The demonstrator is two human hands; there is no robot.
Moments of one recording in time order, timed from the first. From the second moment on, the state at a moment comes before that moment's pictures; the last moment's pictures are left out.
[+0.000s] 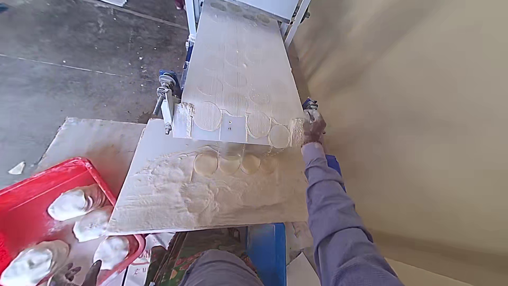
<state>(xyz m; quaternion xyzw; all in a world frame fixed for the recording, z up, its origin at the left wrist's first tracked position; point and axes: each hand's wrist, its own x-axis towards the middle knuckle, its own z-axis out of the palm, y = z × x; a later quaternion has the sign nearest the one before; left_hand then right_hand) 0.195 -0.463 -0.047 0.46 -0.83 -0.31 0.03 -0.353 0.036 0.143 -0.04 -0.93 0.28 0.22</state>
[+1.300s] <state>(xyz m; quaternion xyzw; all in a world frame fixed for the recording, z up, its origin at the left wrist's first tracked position) -0.025 -0.239 -0.074 -0.03 -0.98 -0.18 0.08 -0.097 0.059 -0.047 0.23 -0.96 0.12 -0.09</state>
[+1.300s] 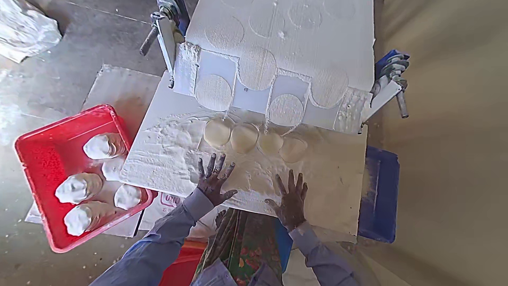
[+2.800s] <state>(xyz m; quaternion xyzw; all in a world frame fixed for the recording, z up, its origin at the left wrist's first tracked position) 0.005 -0.248 -0.108 0.35 -0.87 -0.33 0.14 -0.200 0.140 -0.032 -0.16 -0.95 0.21 -0.17</state>
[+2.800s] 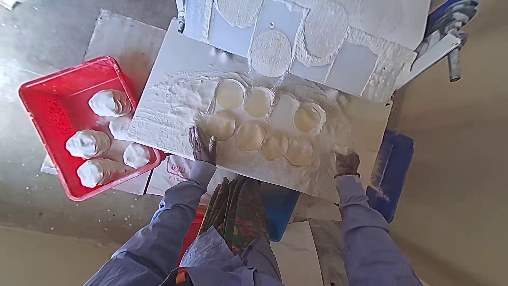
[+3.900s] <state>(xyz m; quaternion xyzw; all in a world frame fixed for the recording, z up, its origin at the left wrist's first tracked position) 0.050 -0.243 -0.030 0.37 -0.88 -0.29 0.07 -0.180 0.066 -0.012 -0.05 -0.94 0.16 -0.31</state>
